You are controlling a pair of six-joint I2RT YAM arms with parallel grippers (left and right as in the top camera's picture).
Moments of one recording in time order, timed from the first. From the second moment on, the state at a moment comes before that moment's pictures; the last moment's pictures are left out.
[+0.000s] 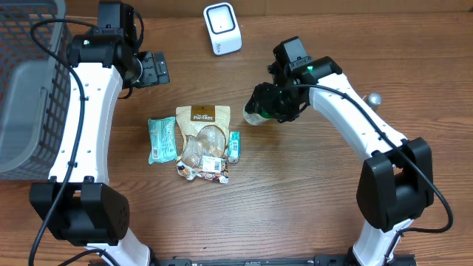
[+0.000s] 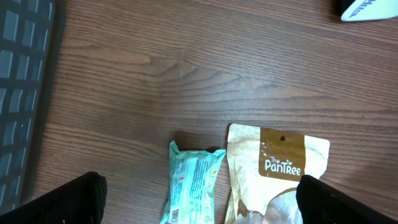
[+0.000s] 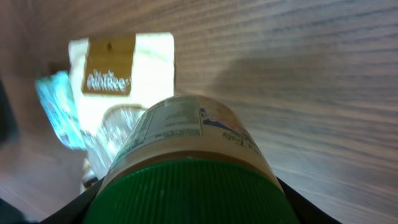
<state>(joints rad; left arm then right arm) -0.03 1.83 1.83 -1.17 -0.06 -0.26 0.39 1.94 1.62 -0.97 -0.37 0.46</state>
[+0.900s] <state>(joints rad) -0.03 1.83 1.83 -1.17 -0.06 -0.26 0.40 2.05 2.17 -0.86 -0.24 0.18</state>
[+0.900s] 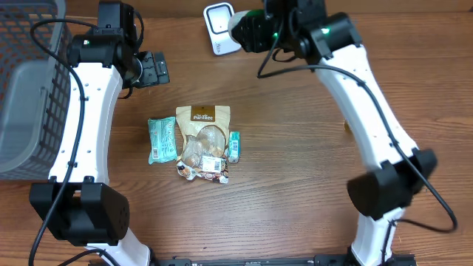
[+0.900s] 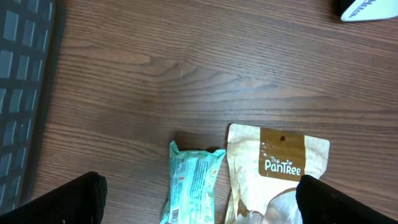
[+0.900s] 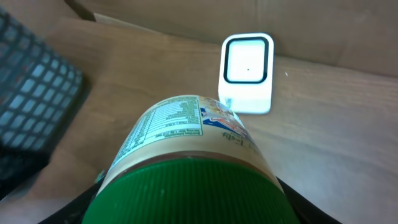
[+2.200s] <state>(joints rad) -0.03 1.83 1.83 -1.17 -0.06 -0.26 0.41 2.57 2.15 0.19 -0.09 0.26</state>
